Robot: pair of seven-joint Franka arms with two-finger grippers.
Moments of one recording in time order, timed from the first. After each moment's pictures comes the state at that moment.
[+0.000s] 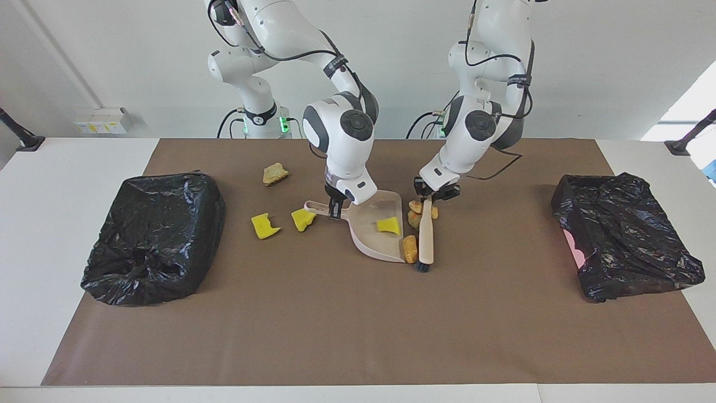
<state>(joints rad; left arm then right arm) -0.44 0.06 -0.06 -2.23 -0.26 2.23 -0.12 0.59 0.34 -0.04 -1.76 -0.14 1.97 -0.88</state>
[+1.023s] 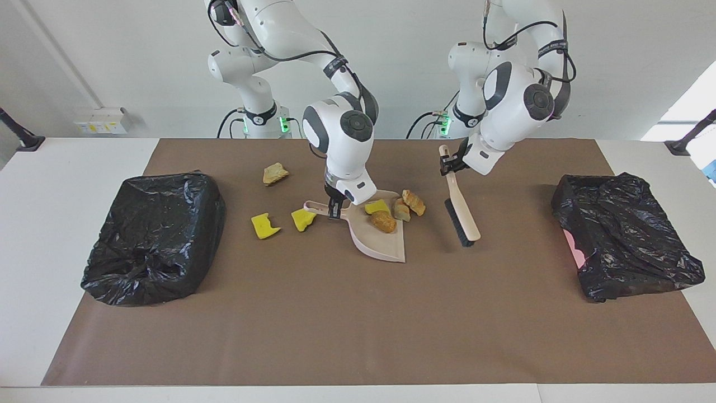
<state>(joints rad) -0.31 -0.17 -0.04 -2.23 -0.32 1.73 -0.56 0.59 0.34 -0.04 -1.77 -0.15 1.96 -0.91</state>
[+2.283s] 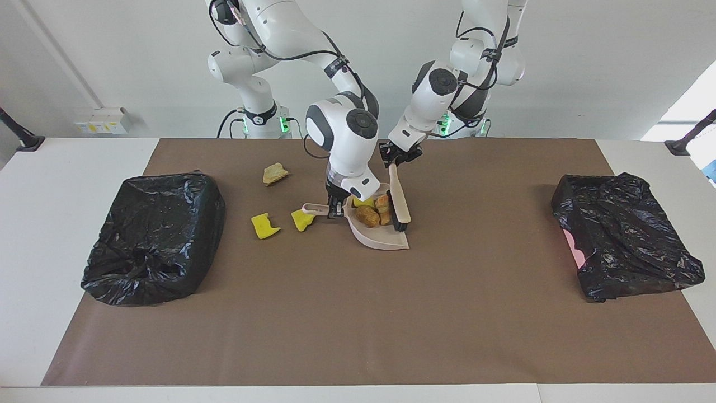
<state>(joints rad) -0.68 -0.13 -0.06 -2.42 -0.42 2.35 -0.52 0.59 0.33 -0.04 -1.80 -0.17 1.99 -0.99</state>
